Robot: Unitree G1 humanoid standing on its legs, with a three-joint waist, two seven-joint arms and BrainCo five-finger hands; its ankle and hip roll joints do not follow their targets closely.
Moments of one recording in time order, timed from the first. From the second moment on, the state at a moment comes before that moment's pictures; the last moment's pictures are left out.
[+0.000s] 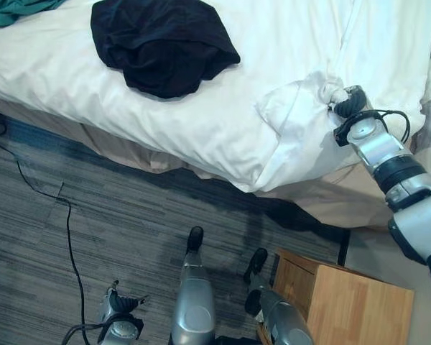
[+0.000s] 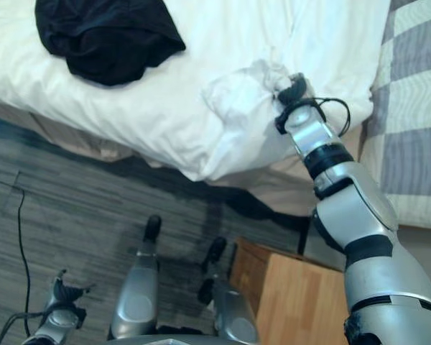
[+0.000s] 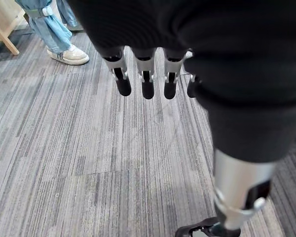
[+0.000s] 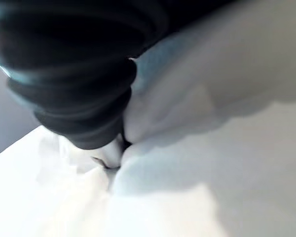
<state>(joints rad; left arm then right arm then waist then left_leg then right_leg) -0.04 0.44 -0.28 1.14 -0.10 -0.14 0.40 -1.18 -0.58 0.59 0.90 0.24 0.21 -0.32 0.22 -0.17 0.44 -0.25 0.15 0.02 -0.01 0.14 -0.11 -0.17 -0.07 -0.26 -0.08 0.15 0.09</state>
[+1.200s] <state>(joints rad) -0.01 0.36 -0.30 1.16 -0.02 -0.08 0.44 -0.30 -0.27 0.07 0.96 0.48 -0.03 -0.44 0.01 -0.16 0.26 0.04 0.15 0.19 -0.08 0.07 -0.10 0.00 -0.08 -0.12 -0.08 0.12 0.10</state>
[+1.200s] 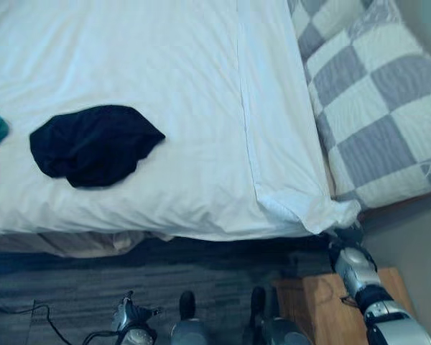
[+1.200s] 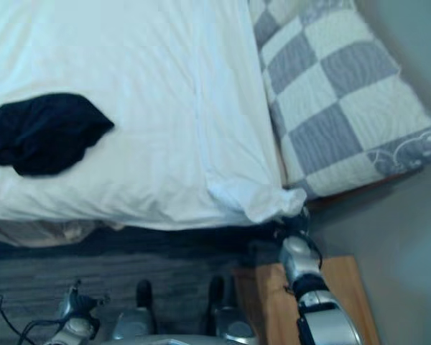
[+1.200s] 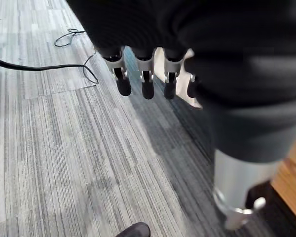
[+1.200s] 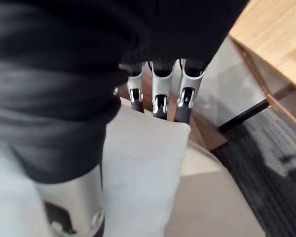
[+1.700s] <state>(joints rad) 0.08 0.39 -0.23 1.15 0.02 -0.06 0.40 0.14 -0.32 0.08 0.72 0.44 0.00 -0.44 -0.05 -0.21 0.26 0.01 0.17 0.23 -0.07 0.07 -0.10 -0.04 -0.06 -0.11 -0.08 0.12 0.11</state>
